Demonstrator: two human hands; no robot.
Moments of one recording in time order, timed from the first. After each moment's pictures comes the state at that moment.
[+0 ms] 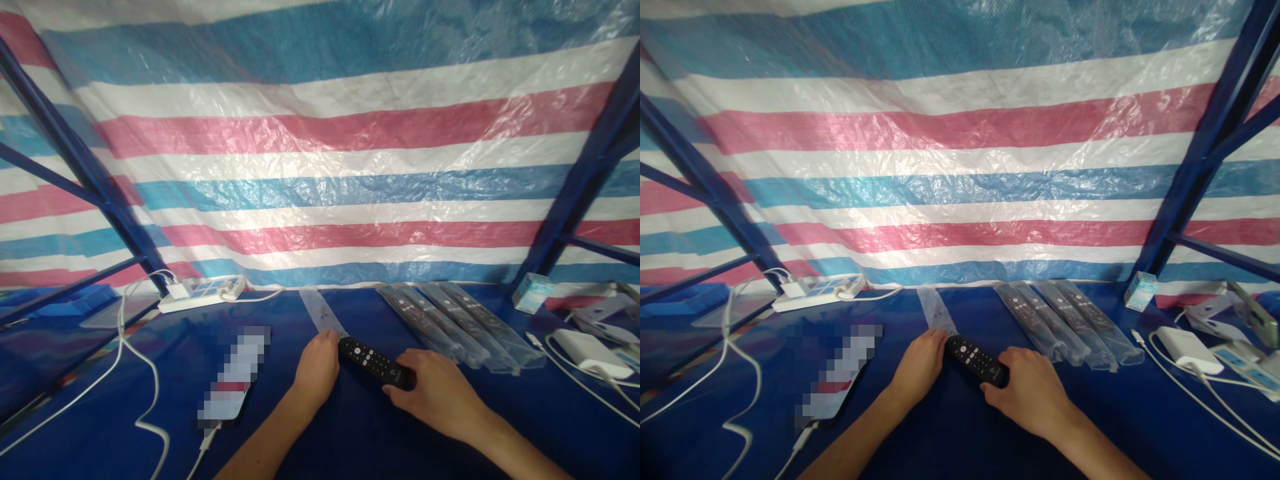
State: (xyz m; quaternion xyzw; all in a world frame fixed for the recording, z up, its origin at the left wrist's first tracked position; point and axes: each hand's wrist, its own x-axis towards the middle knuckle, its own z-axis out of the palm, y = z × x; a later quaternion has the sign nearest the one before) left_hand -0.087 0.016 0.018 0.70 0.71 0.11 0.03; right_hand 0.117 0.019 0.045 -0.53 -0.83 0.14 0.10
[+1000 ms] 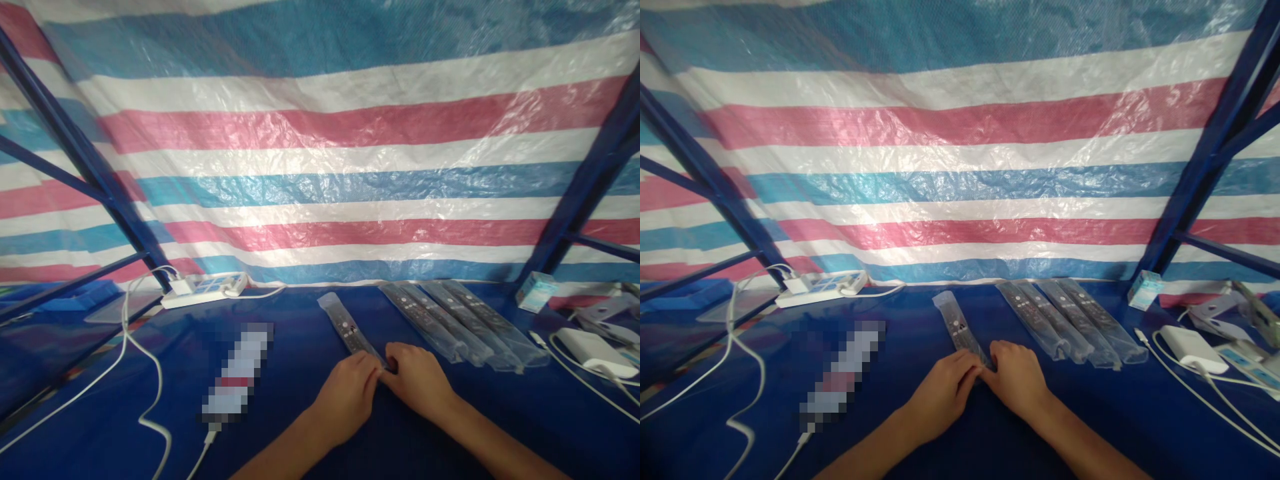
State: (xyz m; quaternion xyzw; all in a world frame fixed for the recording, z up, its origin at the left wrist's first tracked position) left_hand -0.059 -0.010 0.006 0.80 0.52 0.26 0.15; right_hand 0.092 0.037 0.011 -0.52 -0.84 0.10 0.12
